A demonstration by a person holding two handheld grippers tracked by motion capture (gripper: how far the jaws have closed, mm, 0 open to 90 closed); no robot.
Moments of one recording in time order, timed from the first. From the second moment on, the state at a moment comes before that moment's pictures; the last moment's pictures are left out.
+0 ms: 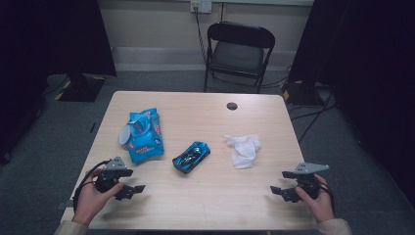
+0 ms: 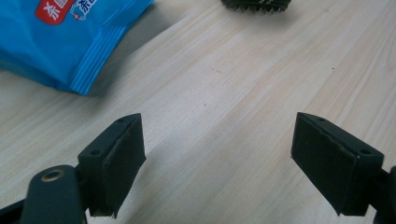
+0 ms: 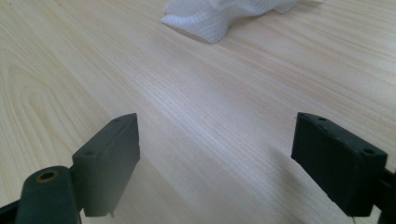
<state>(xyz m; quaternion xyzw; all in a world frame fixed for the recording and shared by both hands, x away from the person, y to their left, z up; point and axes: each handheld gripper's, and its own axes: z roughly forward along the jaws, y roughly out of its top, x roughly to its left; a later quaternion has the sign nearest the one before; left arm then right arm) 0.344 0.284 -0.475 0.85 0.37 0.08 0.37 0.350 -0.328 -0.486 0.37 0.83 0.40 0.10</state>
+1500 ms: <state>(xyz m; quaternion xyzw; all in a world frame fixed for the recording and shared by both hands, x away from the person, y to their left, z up) 0.326 0.311 -0.491 0.85 0.38 0.09 0.36 0.341 -0.342 -0.500 0.38 0.83 0.38 0.11</state>
